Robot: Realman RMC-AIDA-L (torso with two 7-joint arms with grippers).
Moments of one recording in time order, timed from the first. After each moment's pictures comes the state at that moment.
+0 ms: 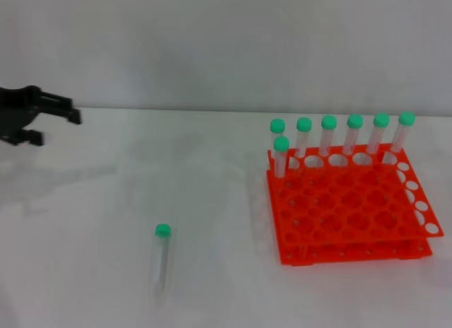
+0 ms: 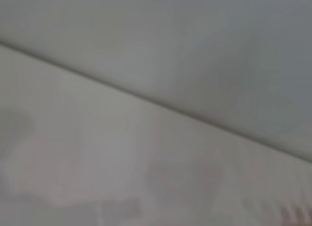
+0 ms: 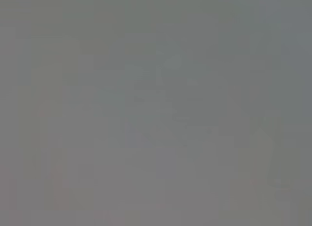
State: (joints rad) left arm -0.74 -1.76 0.71 0.91 2.45 1.54 -2.91; right arm 0.46 2.00 -1.42 -0.13 0.27 -1.15 0.24
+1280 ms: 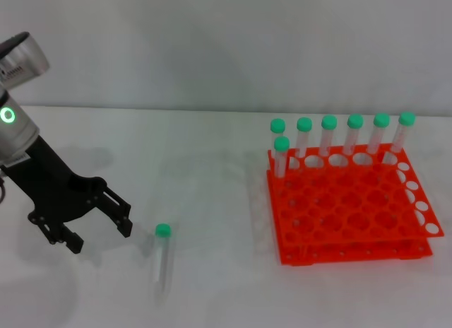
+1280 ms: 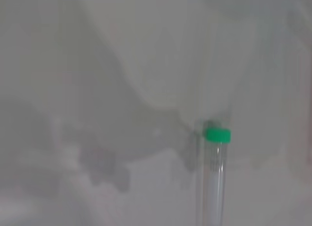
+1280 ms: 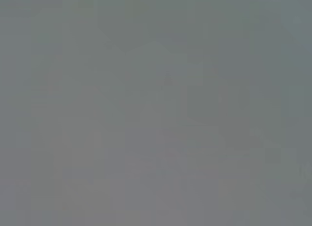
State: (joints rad) left arm -1.02 -1.82 0.71 0.58 2.83 1.81 -3.01; right arm 0.51 1.99 -1.42 -0.12 0.27 -1.14 0.23
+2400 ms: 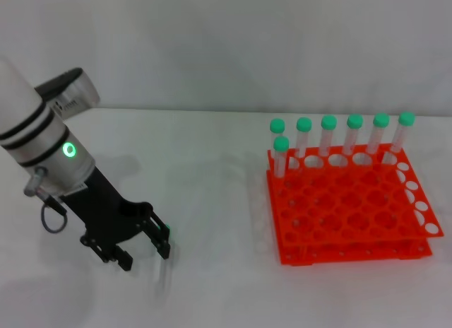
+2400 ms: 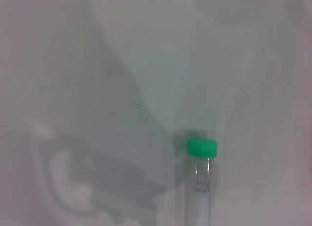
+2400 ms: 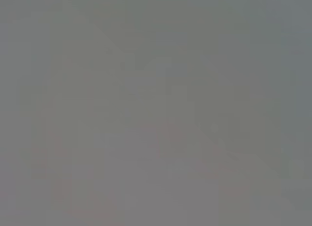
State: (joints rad) left arm -1.07 -1.88 0.72 0.38 2.83 1.58 -3.01; right arm 0.55 1.98 -1.42 -0.13 0.27 -1.10 0.22
